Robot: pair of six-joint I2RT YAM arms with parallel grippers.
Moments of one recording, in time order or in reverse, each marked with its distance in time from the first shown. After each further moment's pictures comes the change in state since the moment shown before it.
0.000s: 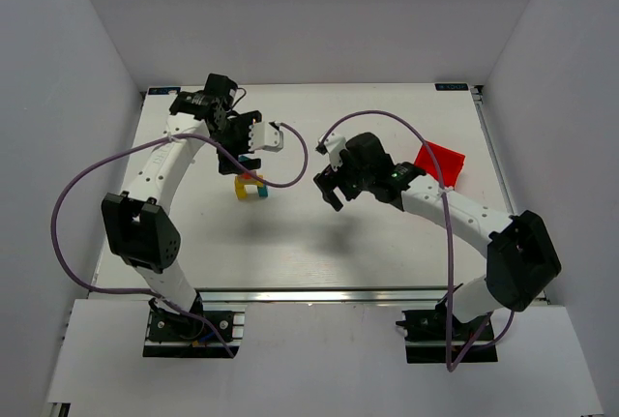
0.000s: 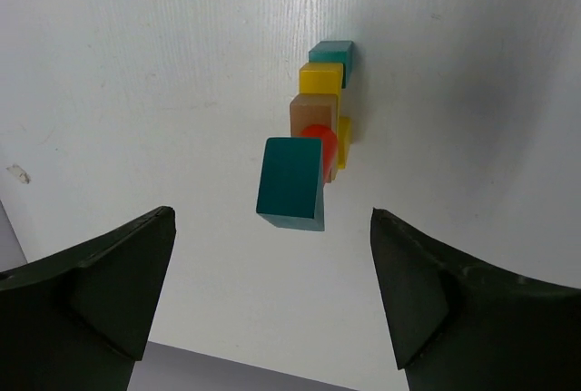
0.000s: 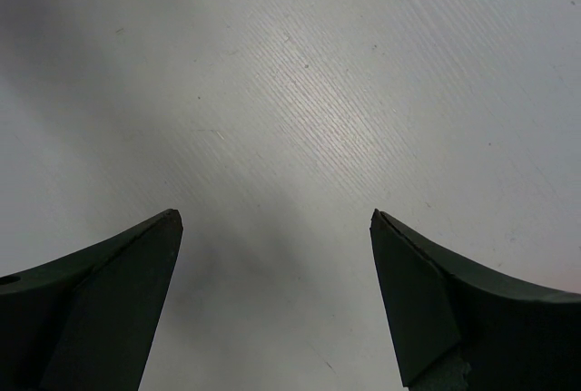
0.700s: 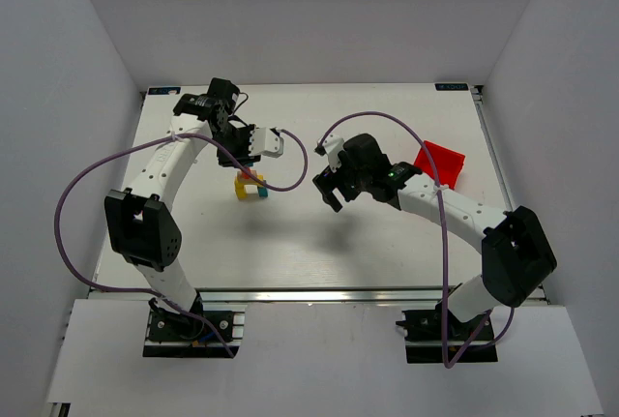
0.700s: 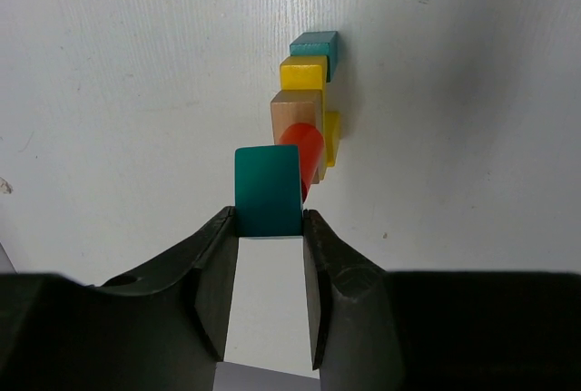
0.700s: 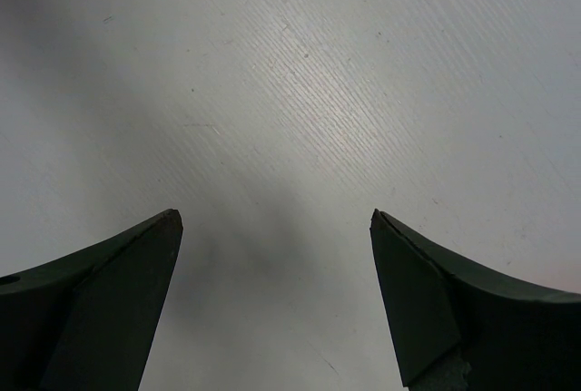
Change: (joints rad) left arm -0.001 0.008 -0.024 -0.009 -0.009 0.031; right arm 0.000 0.025 0.001 0.000 0.007 0.007
